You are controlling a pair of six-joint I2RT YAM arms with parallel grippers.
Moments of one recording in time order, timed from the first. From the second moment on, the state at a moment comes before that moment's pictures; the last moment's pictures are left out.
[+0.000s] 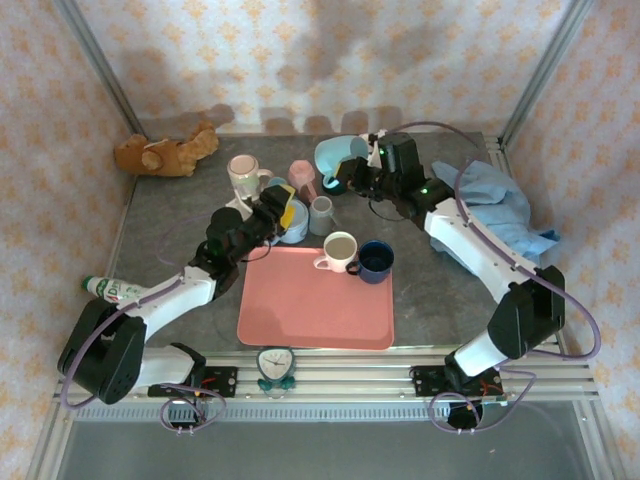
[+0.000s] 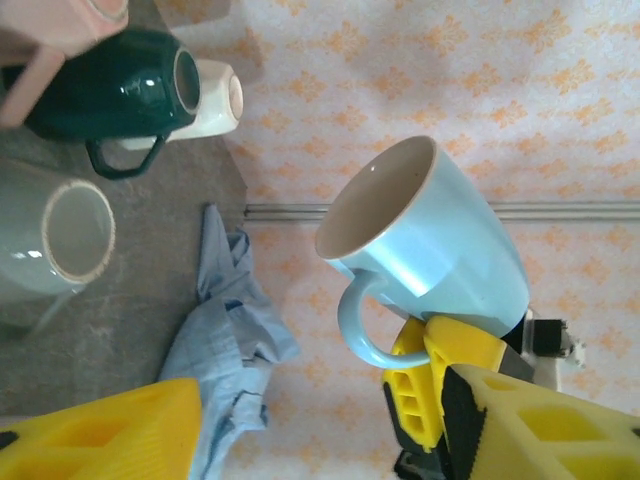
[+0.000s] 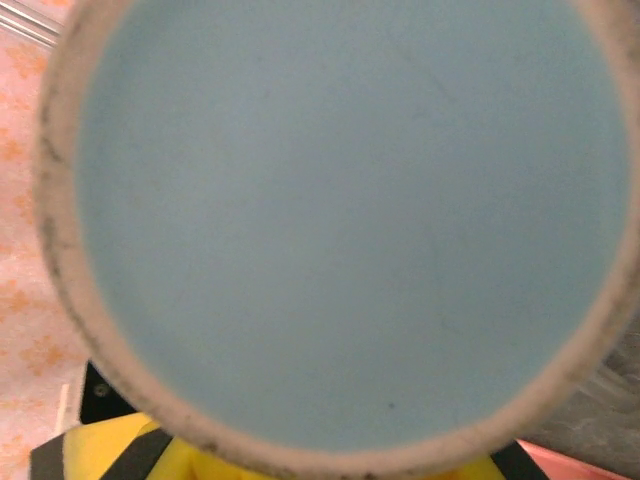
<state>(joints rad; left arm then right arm) -0.43 1.28 0.61 0.60 0.18 -1.53 0.51 1.51 1.36 -0.33 -0.28 0.81</state>
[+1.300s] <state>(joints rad) -0.52 1.46 0.73 0.90 0.07 -1.88 0.56 1.43 1.21 0.02 -0.30 1.02</state>
